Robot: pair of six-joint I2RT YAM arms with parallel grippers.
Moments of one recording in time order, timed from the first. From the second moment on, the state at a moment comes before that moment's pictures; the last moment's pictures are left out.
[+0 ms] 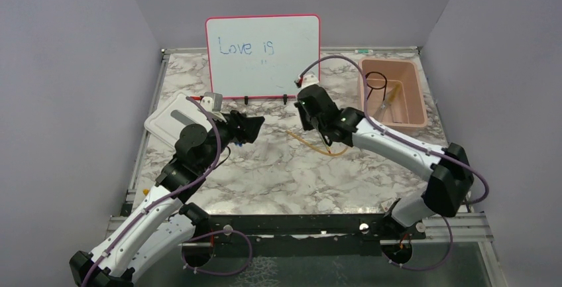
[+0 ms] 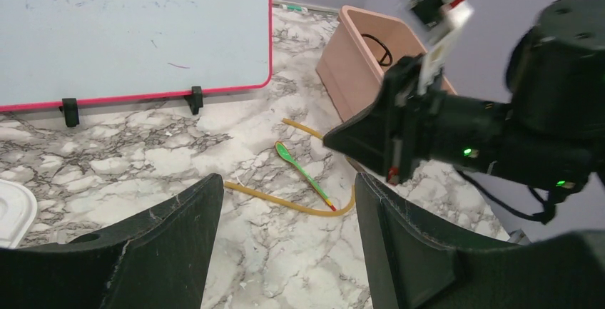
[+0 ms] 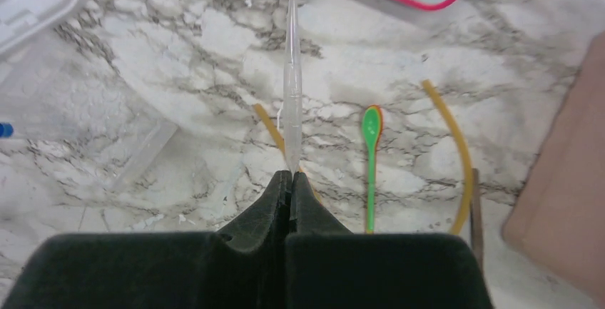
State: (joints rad) left arm -0.60 0.67 0.64 0.00 -0.03 -0.50; right arm 0.85 1.57 1.23 -0.41 0.36 0.25
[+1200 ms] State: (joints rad) left arm -0.60 0.71 0.64 0.00 -0.02 -0.50; right arm 0.04 1.71 1.24 -0.42 0.59 0.07
